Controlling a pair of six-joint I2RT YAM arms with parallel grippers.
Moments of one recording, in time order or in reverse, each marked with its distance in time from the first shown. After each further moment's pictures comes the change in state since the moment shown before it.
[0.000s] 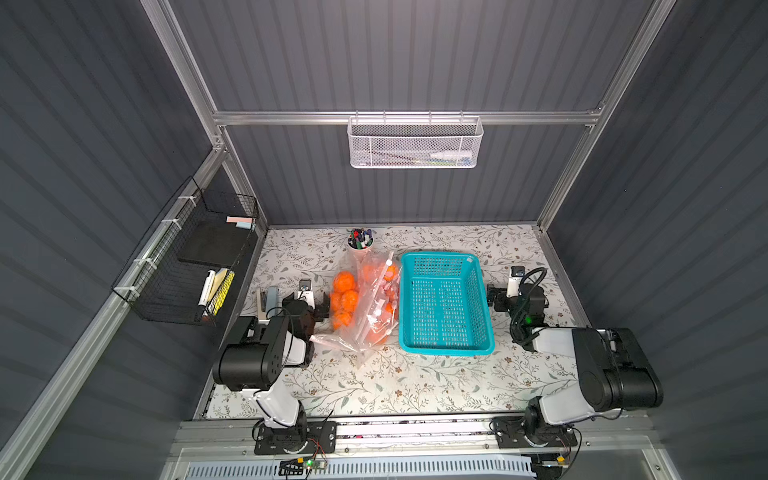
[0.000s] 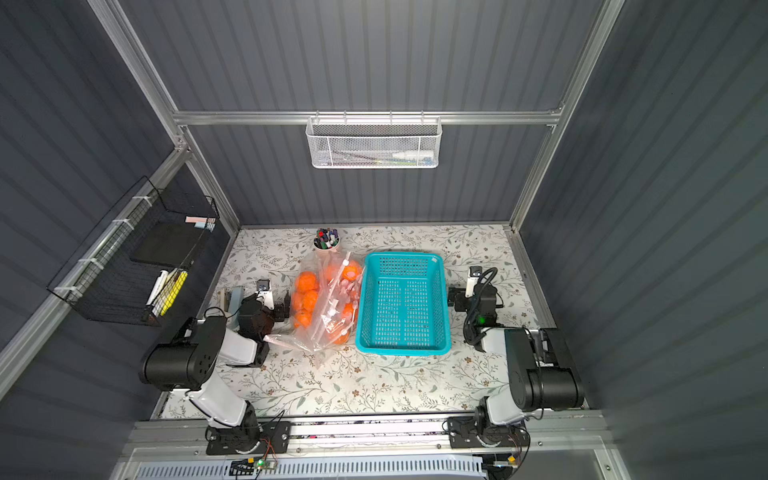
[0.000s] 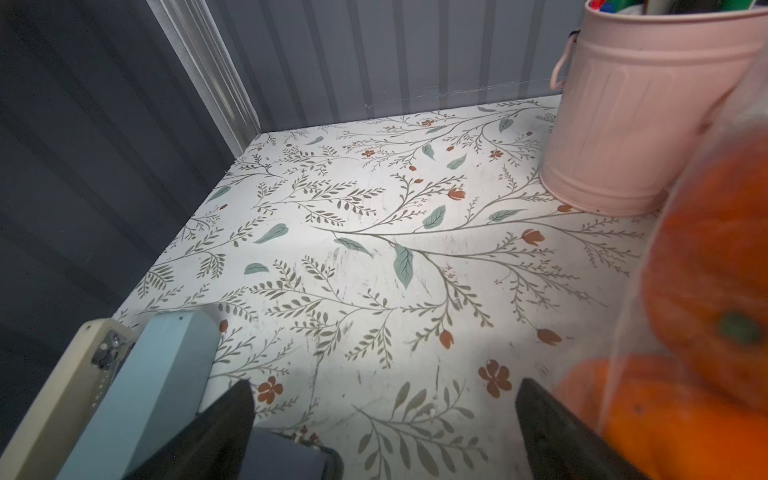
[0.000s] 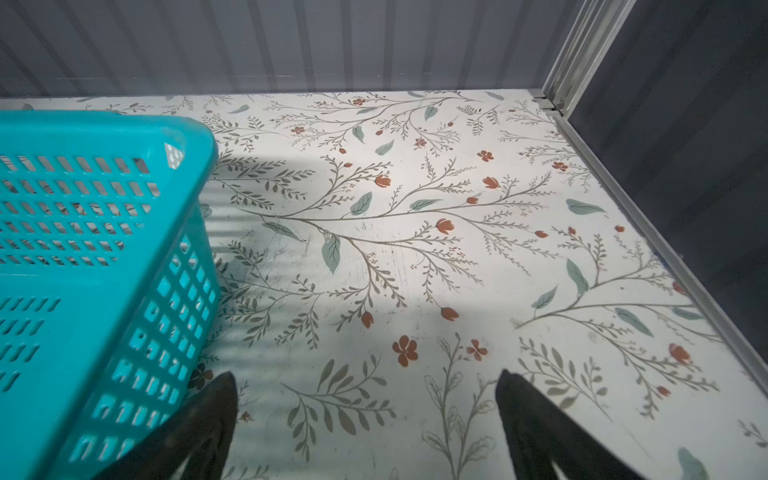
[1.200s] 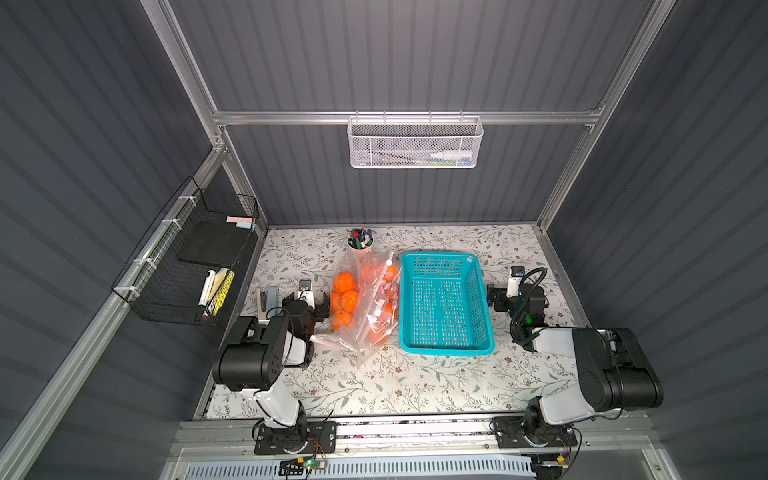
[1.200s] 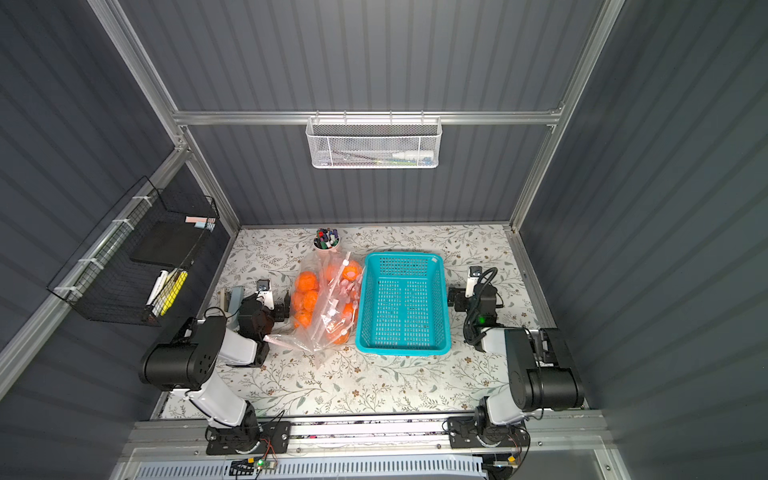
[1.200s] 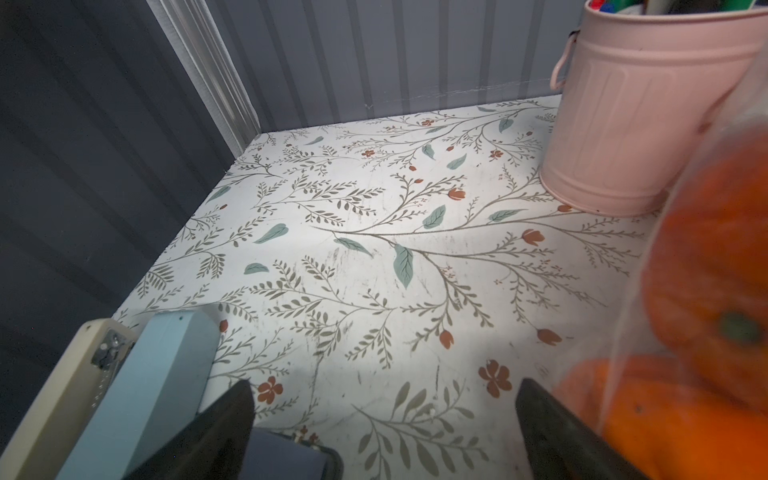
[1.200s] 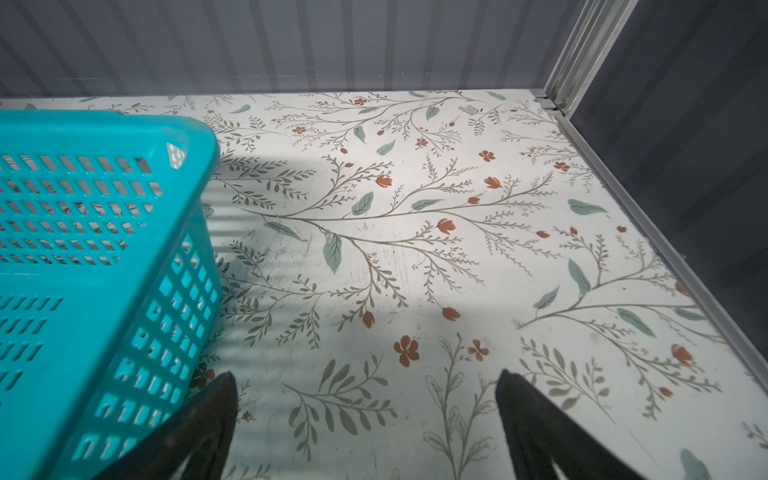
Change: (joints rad) left arm 0.000 0.000 0.000 0.000 0.000 0.000; right arm 0.000 0.000 0.000 0.000 -0.004 0.000
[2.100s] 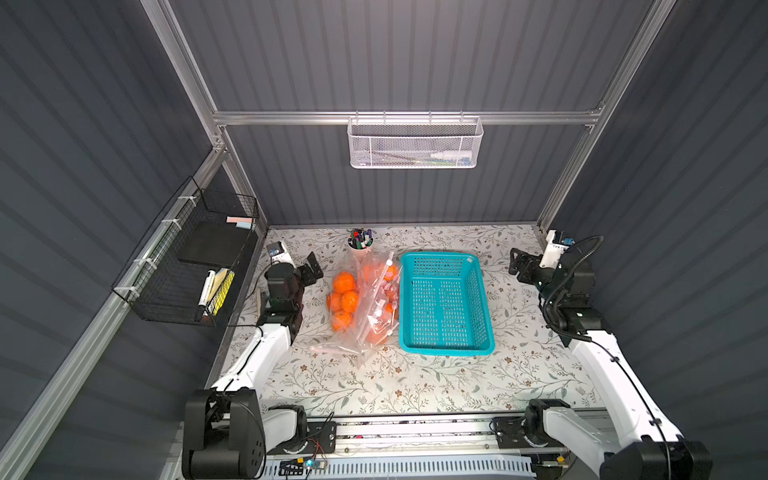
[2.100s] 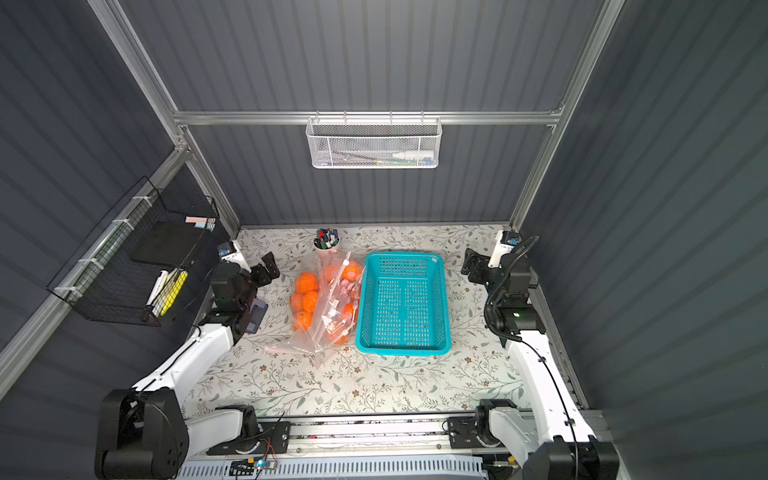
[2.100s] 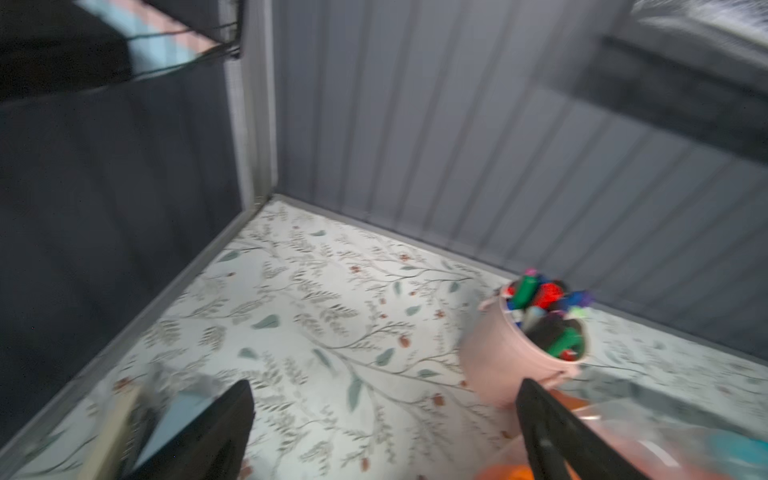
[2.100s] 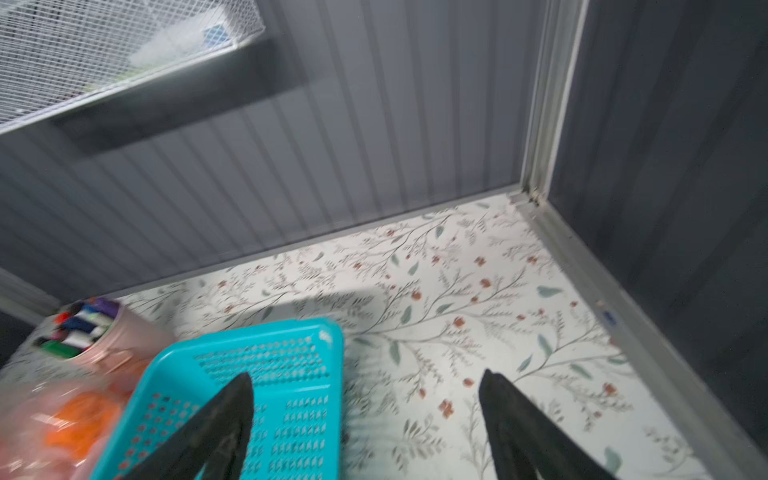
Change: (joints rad) left arm -0.002 -0.477 0.443 -0.845 0.069 -0.412; right arm -0.020 -0.517 0.410 -0.842 -0.093 0.288
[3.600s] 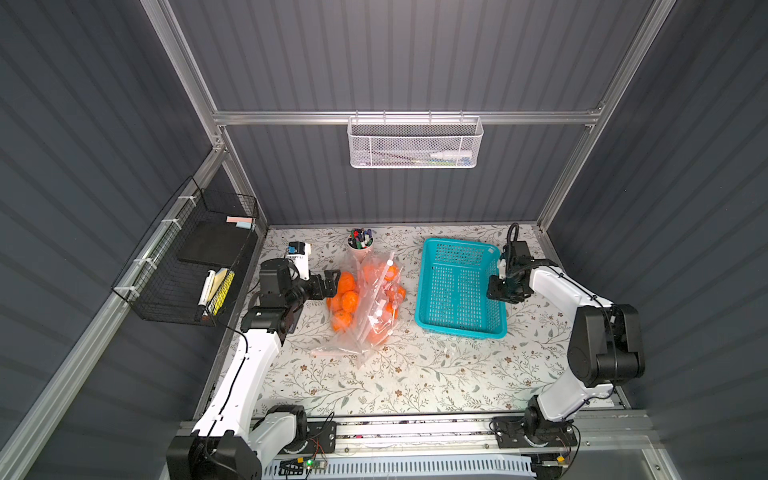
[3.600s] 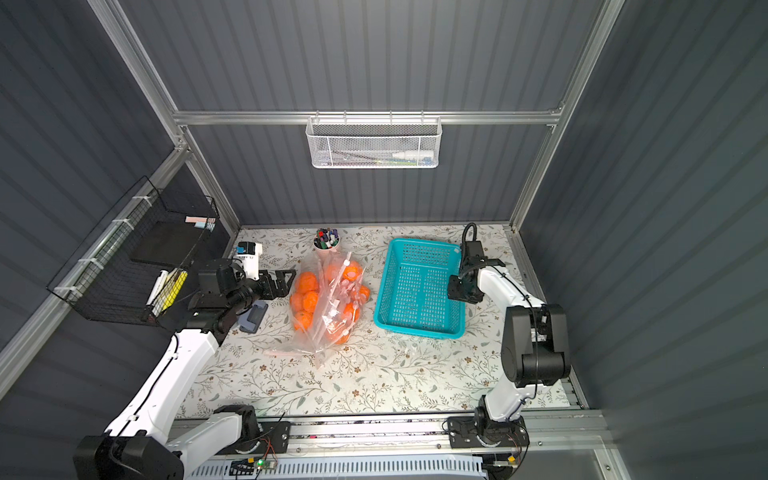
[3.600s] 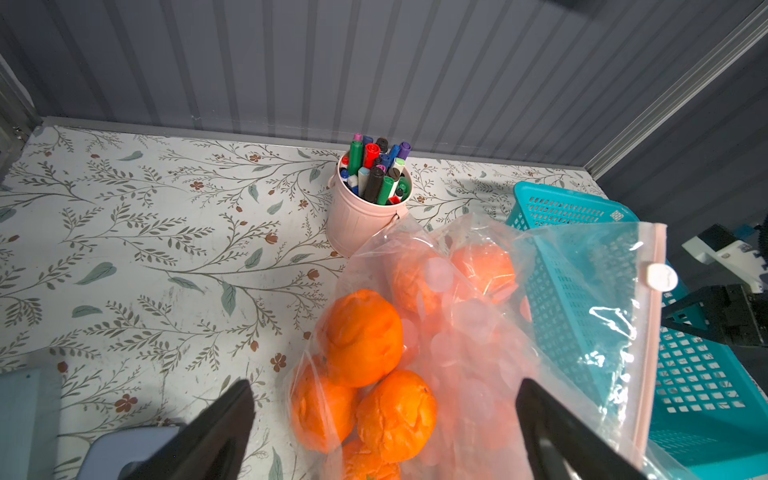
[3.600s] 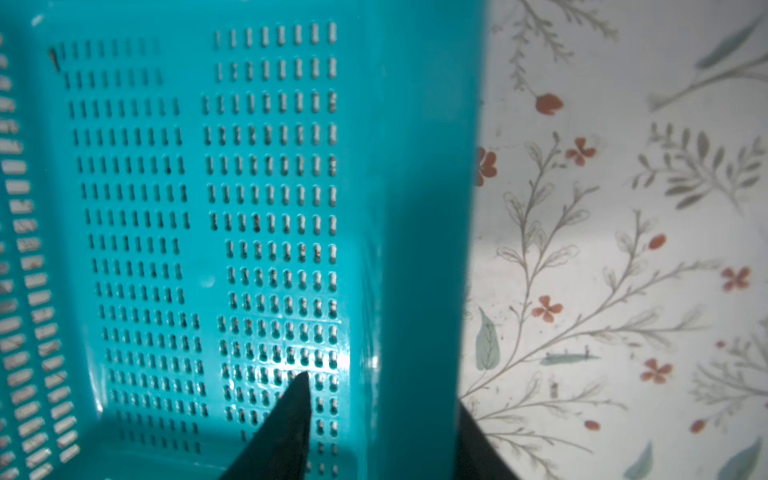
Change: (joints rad) left arm -0.001 -0.160 0.092 -0.504 0.407 0.163; right arm 0.066 0.668 0.328 -0.551 -0.007 -0.048
